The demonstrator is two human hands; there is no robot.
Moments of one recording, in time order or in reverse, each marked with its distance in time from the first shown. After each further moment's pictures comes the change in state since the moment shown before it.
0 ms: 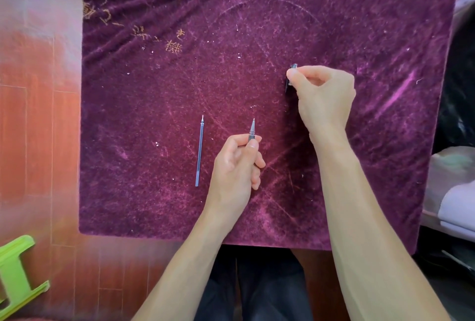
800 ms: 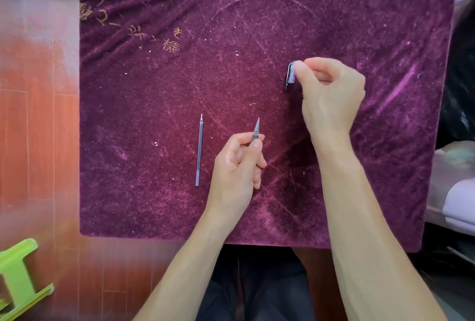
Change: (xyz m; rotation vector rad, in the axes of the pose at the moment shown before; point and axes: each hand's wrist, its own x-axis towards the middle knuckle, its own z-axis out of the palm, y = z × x) left_hand -0.001 -0.003 0.000 0.023 0.000 0.022; right_hand -0.012 -0.003 -0.008 0.056 0.112 -0.054
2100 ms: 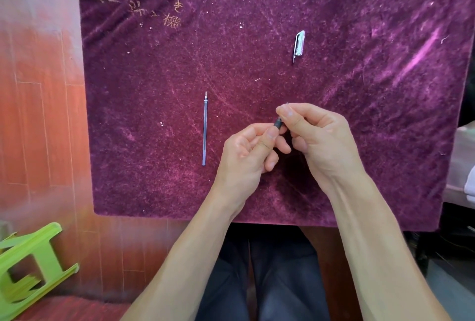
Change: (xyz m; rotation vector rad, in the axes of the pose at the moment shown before) left_hand -0.007 -0.011 -0.006 -0.064 -0.179 0.004; right_hand -0.074 0.047 -0.040 0.427 -0.595 0.318
